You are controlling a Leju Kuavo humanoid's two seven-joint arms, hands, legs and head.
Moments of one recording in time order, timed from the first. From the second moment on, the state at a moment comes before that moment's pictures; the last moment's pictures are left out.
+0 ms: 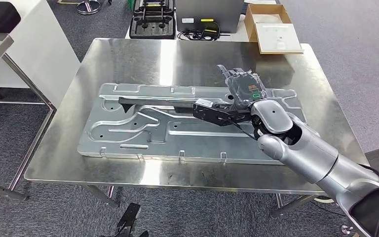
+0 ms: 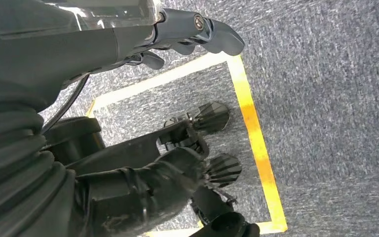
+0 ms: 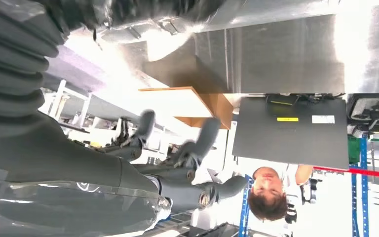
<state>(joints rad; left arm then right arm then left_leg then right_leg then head) -0.26 -0.09 -1.07 -0.22 0.64 0.26 -0.03 -0.88 -0.41 0.96 -1.54 0.81 0.14 0.62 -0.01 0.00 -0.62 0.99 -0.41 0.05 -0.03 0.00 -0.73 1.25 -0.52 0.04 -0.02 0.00</state>
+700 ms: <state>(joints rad) -0.25 -0.09 -1.07 -0.22 0.64 0.26 -0.03 -0.90 -0.40 0.97 -1.53 0.81 0.16 0.63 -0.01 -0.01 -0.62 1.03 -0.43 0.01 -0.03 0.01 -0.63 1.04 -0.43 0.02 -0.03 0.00</state>
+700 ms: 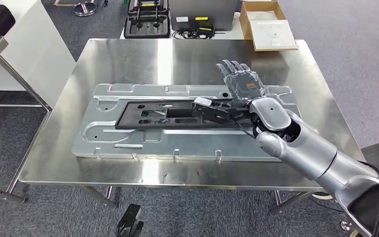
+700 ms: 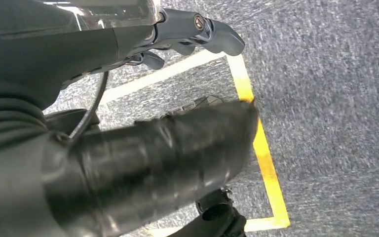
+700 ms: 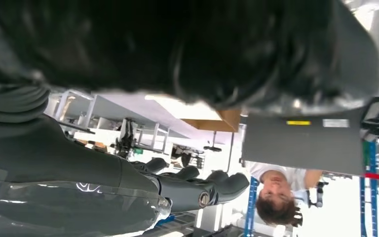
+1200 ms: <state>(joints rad) -0.26 -0.09 -1.07 -0.22 0.64 0.25 -0.04 -0.90 -0.39 0.97 -1.53 0.79 0.13 0.62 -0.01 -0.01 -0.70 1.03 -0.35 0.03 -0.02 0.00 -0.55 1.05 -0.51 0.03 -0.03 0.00</state>
